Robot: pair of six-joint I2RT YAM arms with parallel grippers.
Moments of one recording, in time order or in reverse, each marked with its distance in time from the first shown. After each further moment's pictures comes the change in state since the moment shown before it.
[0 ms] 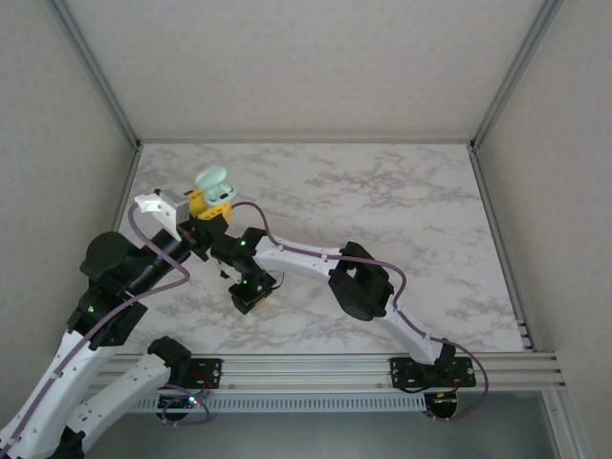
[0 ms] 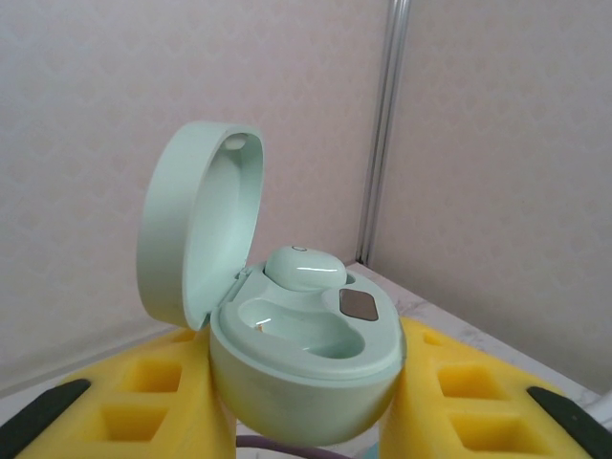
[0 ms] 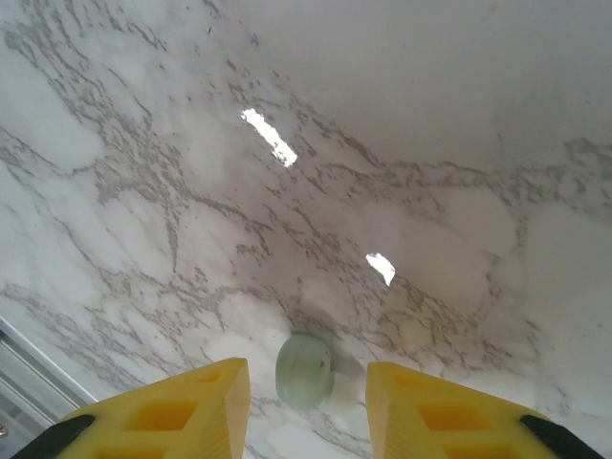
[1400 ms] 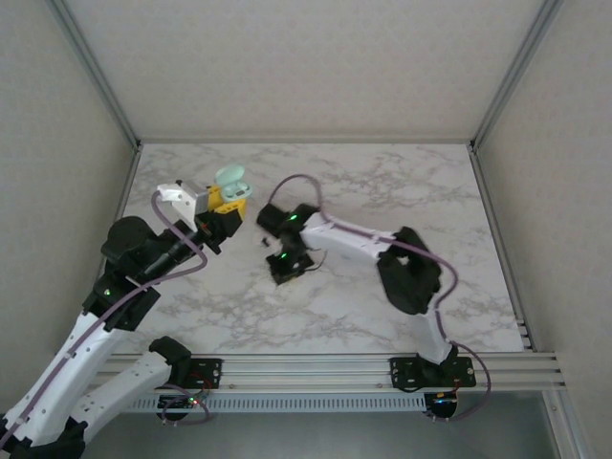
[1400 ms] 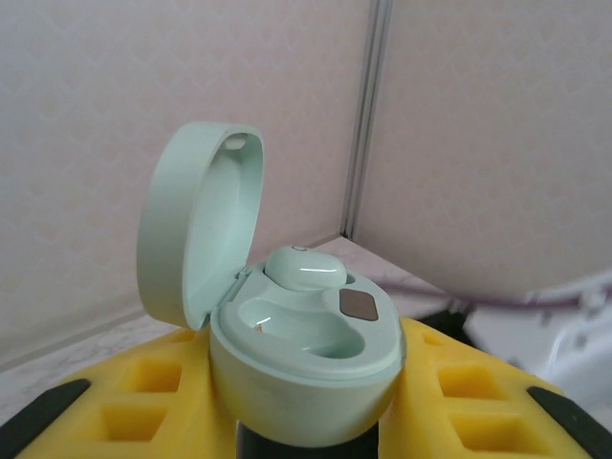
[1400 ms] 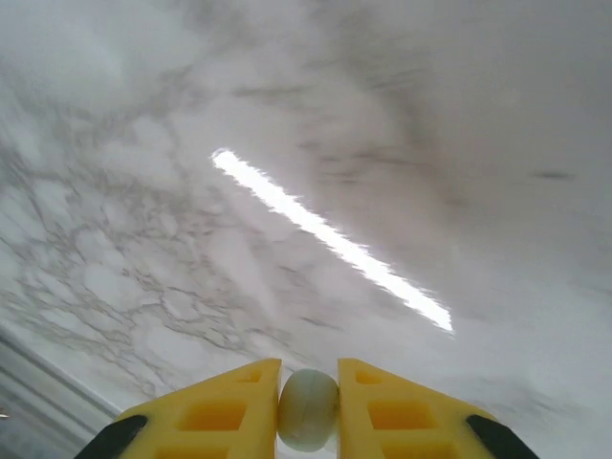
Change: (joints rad) left arm 0.000 0.110 -0.004 0.040 0.056 -0.005; right arm -0.230 -0.393 -0.435 0.168 0.009 0.132
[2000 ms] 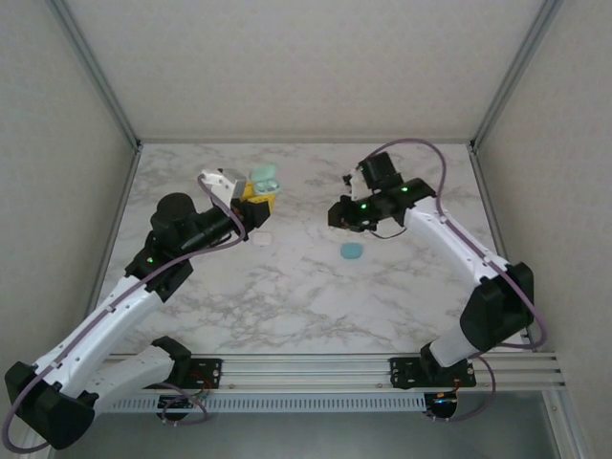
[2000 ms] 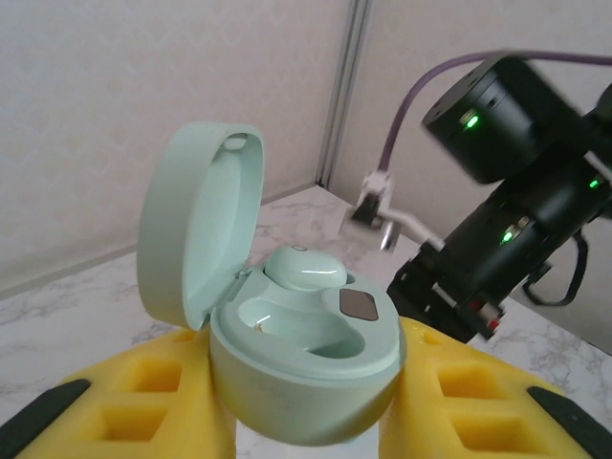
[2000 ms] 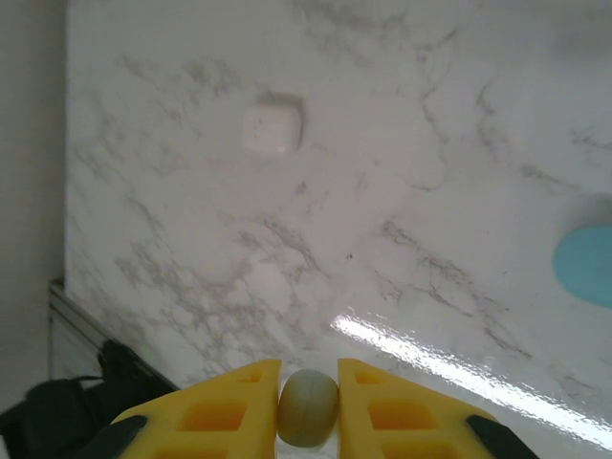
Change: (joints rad) left arm -0.004 0.236 -0.049 0.174 0.077 -0.045; right arm -0.432 -0.496 -0.252 0.179 -0.209 0.114
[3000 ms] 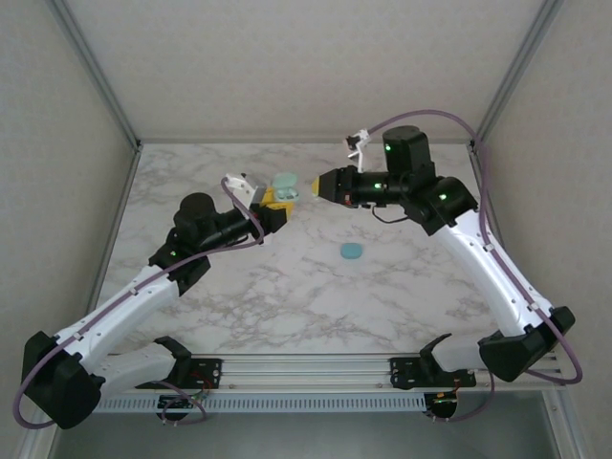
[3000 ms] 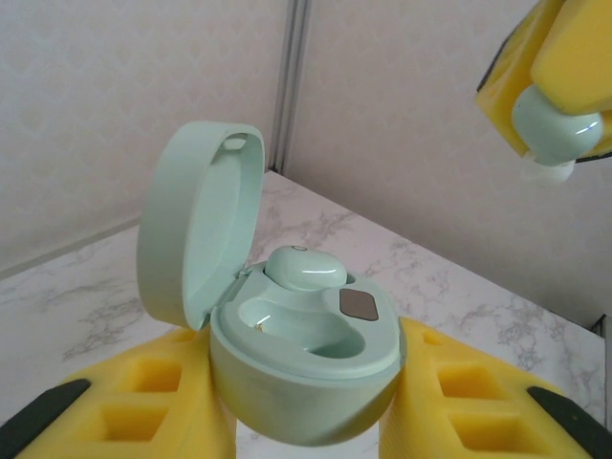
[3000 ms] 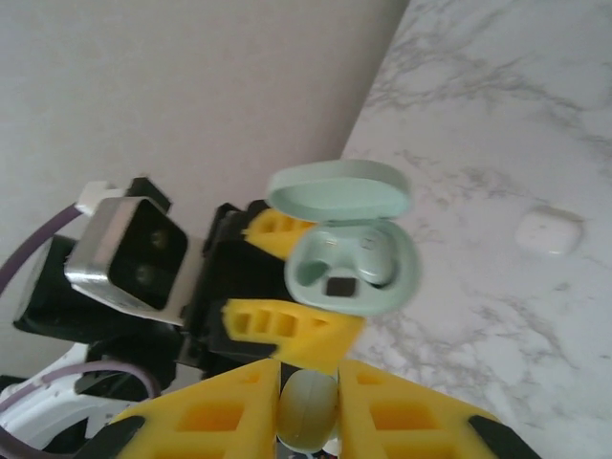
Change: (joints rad) left arm -0.038 0.114 -0.062 0.170 0.093 0.009; right arm 0.103 -0.147 0.224 0.124 -0.175 0.163
